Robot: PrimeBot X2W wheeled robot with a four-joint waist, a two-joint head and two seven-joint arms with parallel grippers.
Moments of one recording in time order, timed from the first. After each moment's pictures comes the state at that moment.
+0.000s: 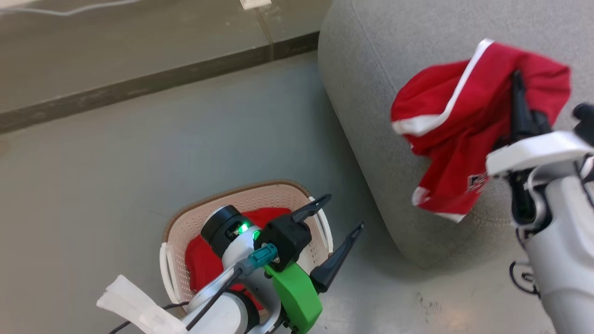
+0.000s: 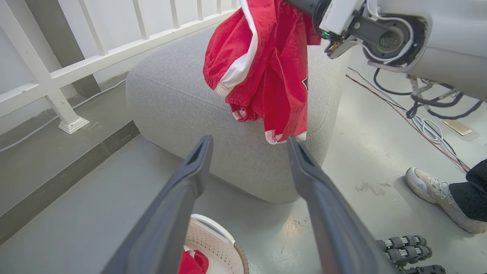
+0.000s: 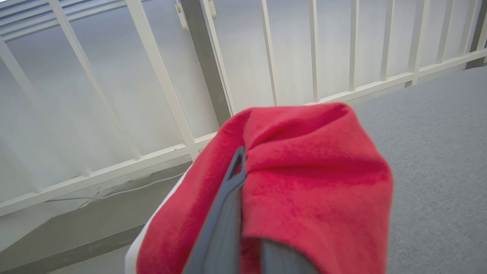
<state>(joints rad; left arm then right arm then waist) -0.33 0.19 -0.84 -0.18 -0.41 -0.04 0.16 -0.39 -0.19 0.13 0.35 0.45 -0.01 -0.25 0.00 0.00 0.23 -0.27</state>
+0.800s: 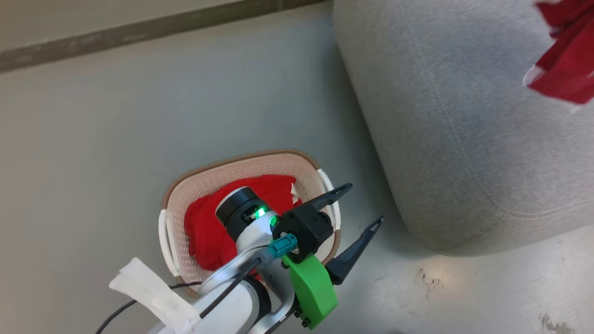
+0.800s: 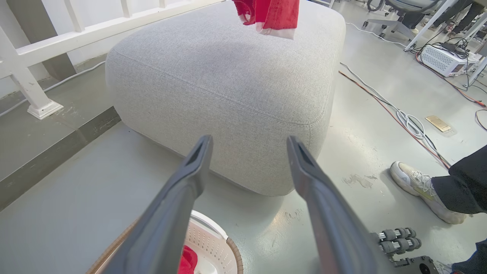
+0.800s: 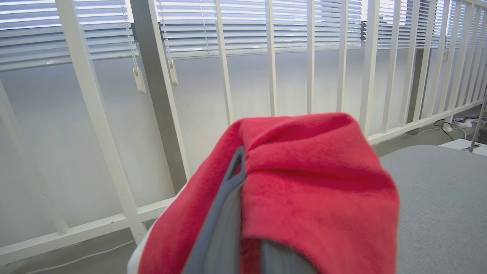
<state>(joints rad) -0.41 0.17 -0.87 -0.18 -0.41 -0.08 0.20 -0.79 -0.41 -0.02 0.52 0.46 -0.01 -0.25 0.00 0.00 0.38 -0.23</state>
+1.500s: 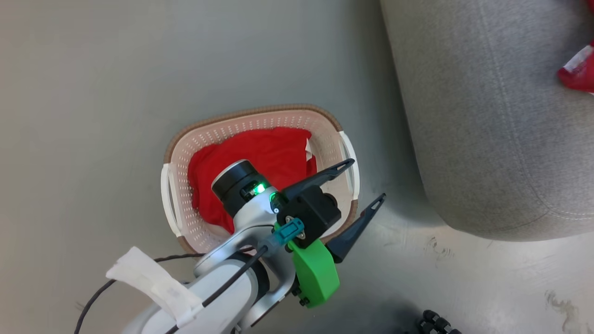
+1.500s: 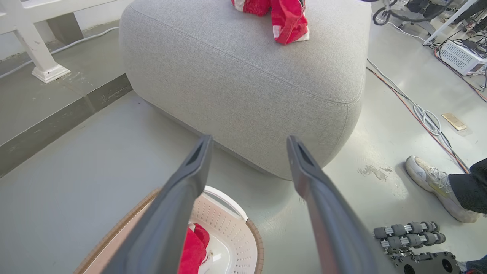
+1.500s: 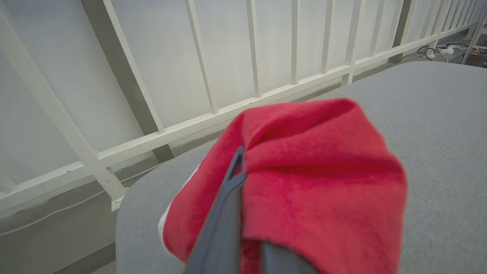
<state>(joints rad) -0.50 0.18 -0.87 -0.21 -0.36 -0.09 0.24 -0.86 -0.42 -0.09 0.73 0.50 -0.03 -0.25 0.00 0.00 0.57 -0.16</state>
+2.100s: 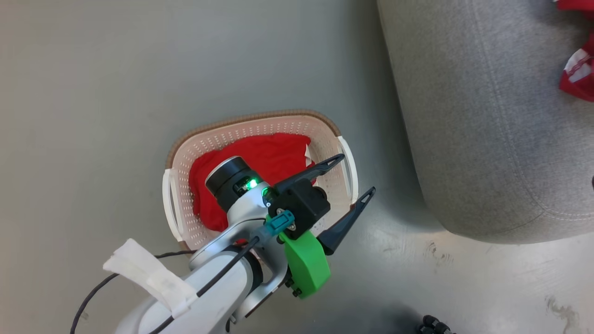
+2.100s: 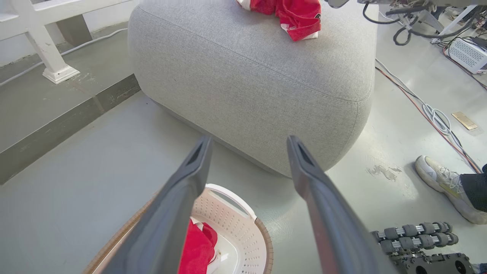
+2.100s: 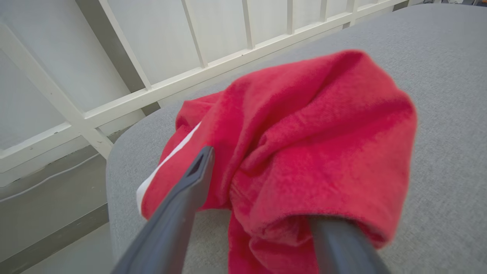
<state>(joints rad) -0.51 0.18 -0.87 -0.14 -0.37 -0.10 0.19 -0.86 -0.38 -0.06 0.92 0.51 0.00 -0.25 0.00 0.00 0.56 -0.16</state>
